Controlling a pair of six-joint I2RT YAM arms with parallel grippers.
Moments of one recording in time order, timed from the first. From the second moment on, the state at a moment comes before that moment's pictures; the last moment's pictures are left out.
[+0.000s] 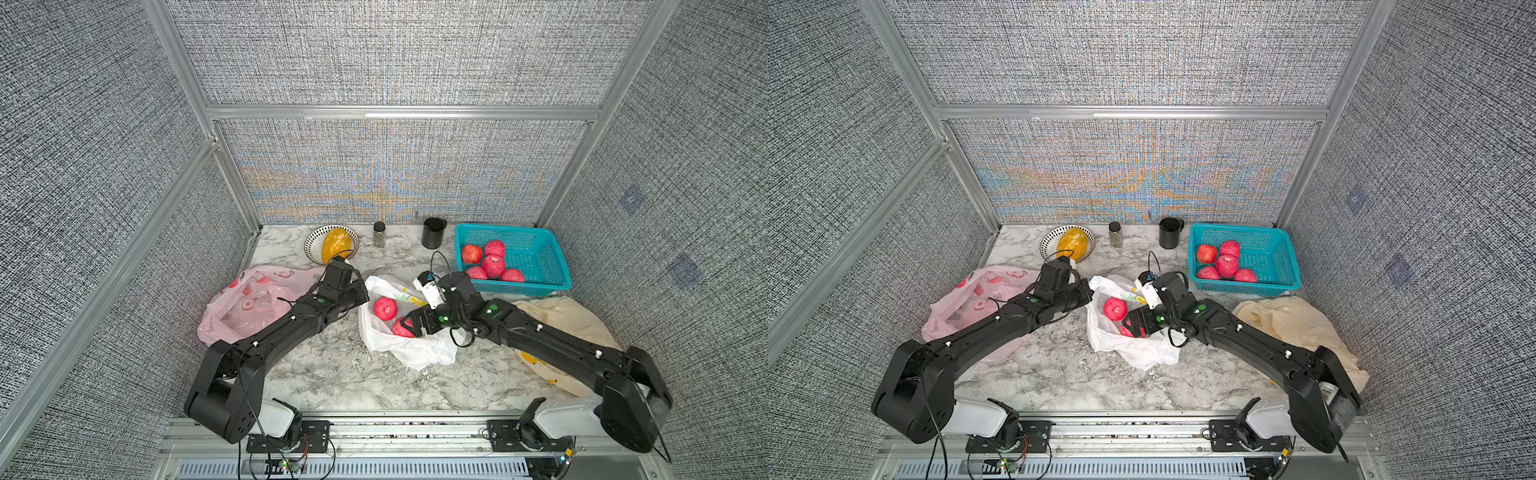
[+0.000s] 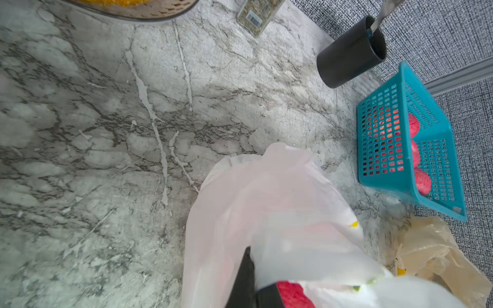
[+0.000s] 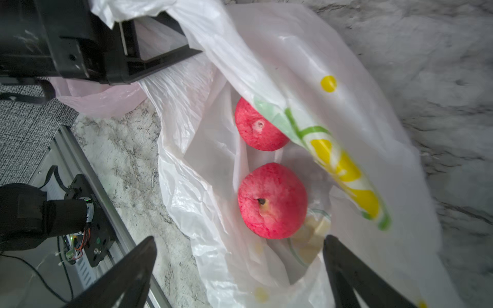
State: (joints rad) left arm -0.50 1.42 0.85 -0.16 0.11 -0.74; right arm 0.74 1.41 0.95 -0.34 -0.25 0.31
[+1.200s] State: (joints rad) left arm -0.53 1.42 0.80 -0.17 0.09 -0.76; right arm 0.79 1.63 0.95 -0.21 -0.14 0.30
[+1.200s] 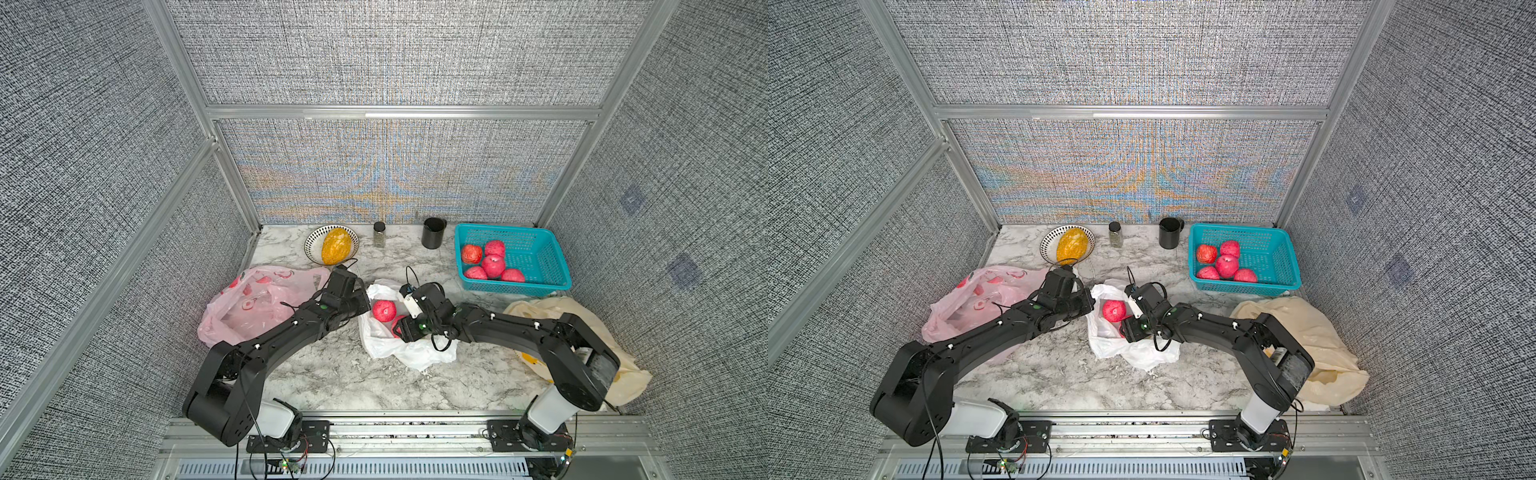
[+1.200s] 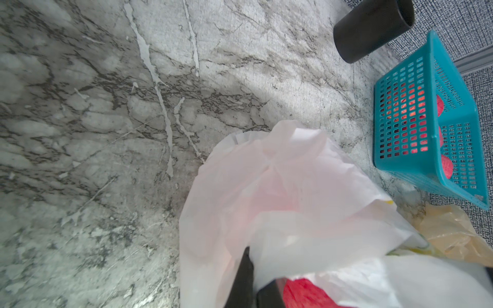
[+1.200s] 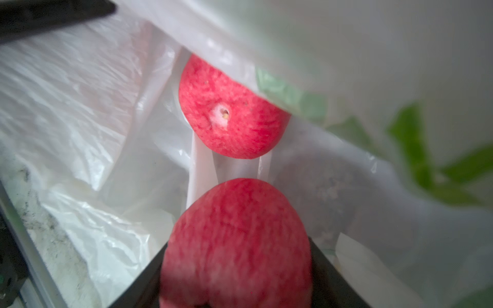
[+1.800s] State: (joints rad) left arm -0.53 1.42 0.81 -0.20 0.08 -0.74; right arm 0.60 1.30 0.96 -0.20 -0.16 0.30
